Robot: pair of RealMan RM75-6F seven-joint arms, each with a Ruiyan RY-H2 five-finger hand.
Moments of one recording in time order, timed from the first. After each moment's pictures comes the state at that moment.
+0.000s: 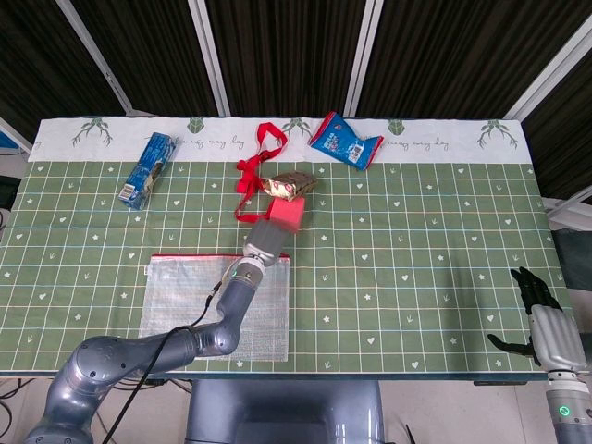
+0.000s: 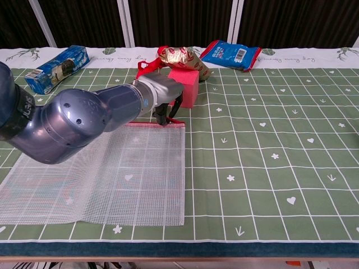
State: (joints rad) left arm -1.23 -1.99 -0.27 -0.95 0.47 0.79 1.00; right arm 0.09 -1.11 0.09 -1.69 -1.33 1.34 0.09
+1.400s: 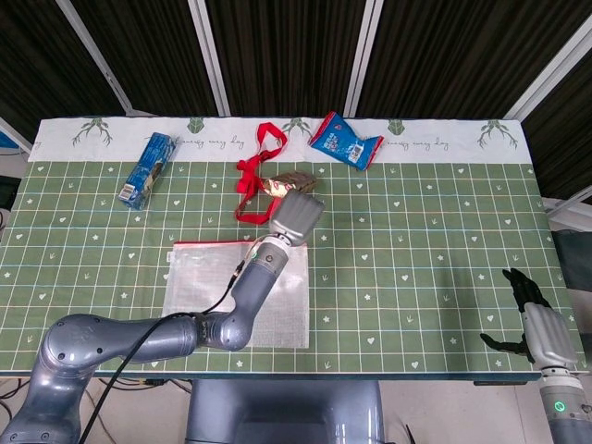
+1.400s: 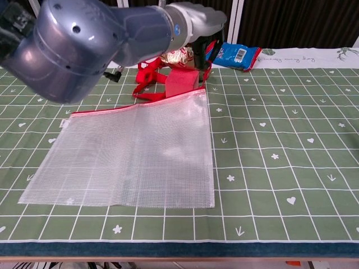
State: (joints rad) left arm -1.37 -1.79 -0.42 -1.26 0.48 0.90 1.01; right arm 0.12 -1.06 0.11 -1.82 -1.25 1.26 0.07
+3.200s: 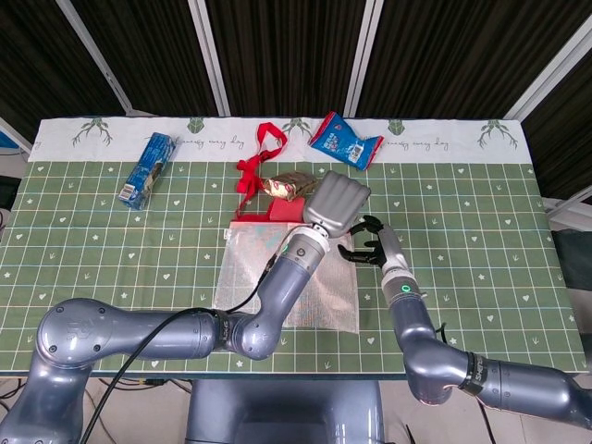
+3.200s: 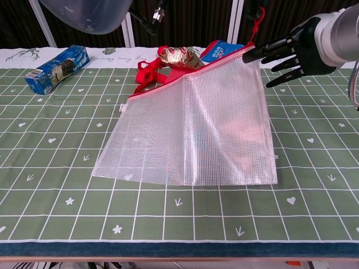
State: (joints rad) left arm -1.57 -1.67 -0.46 -1.41 0.31 1.00 0.95; right arm 0.87 -1.40 0.61 -1.95 0.05 1.22 -0.12
